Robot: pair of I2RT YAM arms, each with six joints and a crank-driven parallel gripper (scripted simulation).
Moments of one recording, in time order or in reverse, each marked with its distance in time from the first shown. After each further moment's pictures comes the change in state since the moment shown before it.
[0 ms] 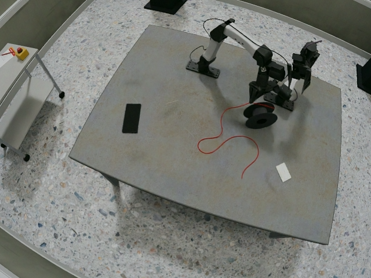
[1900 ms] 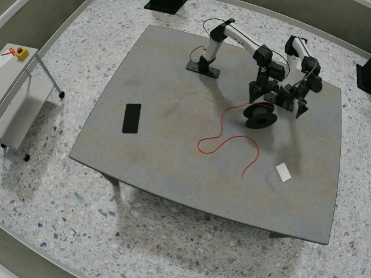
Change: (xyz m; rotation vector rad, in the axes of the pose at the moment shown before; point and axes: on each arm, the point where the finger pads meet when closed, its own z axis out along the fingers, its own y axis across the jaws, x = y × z) left arm 0.115 -0.001 0.056 0.419 0.514 0.180; right arm 0.000 0.000 0.000 0.000 0.000 0.000
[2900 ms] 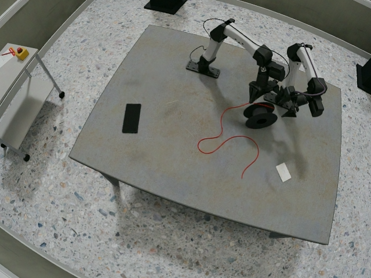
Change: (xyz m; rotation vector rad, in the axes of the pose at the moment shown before) left arm -0.005 -0.060 0.025 0.552 -0.279 -0.016; right arm 0.000 0.000 0.000 0.000 0.000 0.000
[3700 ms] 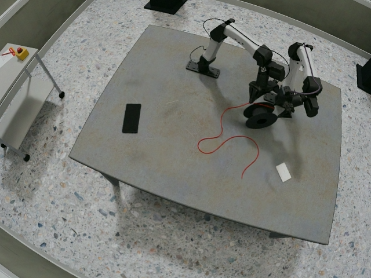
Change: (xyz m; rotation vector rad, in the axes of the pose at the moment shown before) left arm -0.011 0.000 0.023 0.018 -0.008 0.031; right arm 0.000 0.000 0.000 0.000 0.000 0.000
